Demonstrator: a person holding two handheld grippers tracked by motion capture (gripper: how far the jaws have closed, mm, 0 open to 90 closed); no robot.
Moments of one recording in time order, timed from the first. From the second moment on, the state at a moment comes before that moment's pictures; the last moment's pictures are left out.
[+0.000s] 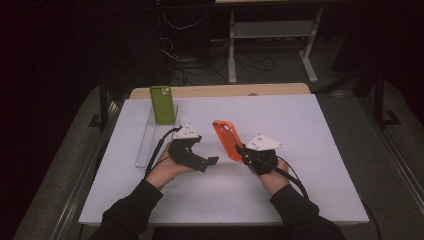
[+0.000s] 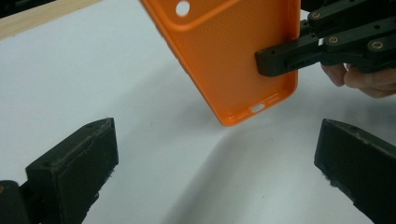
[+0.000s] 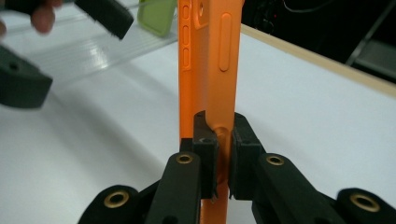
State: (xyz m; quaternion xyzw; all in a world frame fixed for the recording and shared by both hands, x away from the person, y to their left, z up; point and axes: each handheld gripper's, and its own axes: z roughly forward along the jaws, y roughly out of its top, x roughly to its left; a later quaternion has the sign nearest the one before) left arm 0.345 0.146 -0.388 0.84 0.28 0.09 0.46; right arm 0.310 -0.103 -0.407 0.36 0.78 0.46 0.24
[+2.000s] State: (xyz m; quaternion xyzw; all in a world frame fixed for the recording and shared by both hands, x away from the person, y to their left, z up) left arm 0.362 0.117 -0.364 0.77 0.33 0.09 0.54; right arm 0.298 -0.071 -0.413 0.39 0.77 0.46 0.20
